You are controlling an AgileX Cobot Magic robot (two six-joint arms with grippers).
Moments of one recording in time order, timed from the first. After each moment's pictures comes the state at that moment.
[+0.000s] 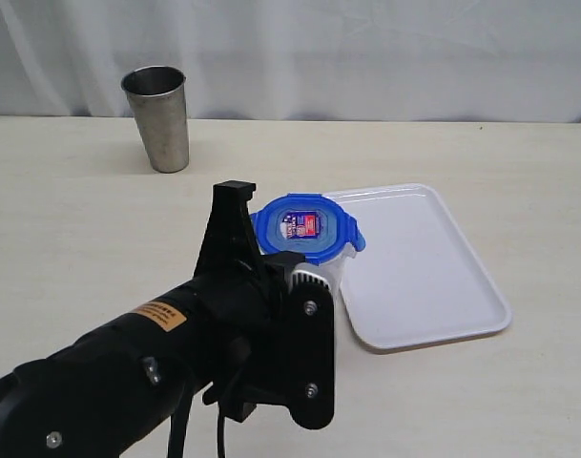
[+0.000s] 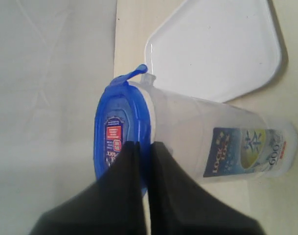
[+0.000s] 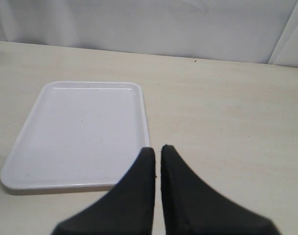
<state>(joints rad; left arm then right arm) -1.24 1.50 -0.65 -1.21 -0.60 2.11 0.04 0.00 0.00 -0.03 0.36 -0.06</state>
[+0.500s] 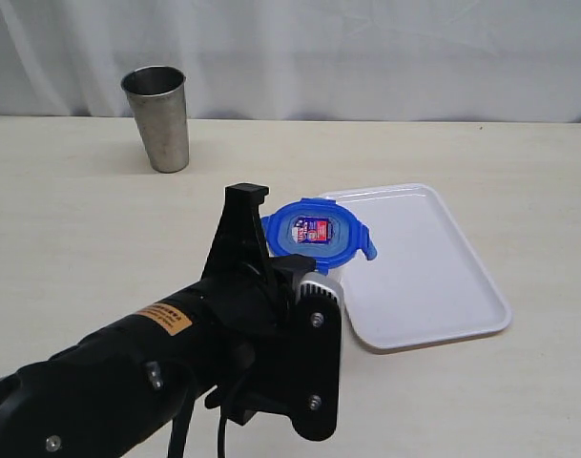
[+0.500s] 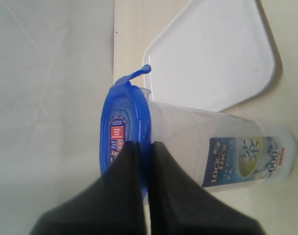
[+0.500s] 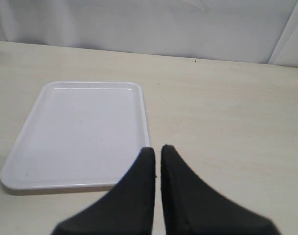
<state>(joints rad) -1.24 1.50 -0.65 -1.17 -0.58 2.11 0.04 0.00 0.00 -0.03 0.36 -0.06</state>
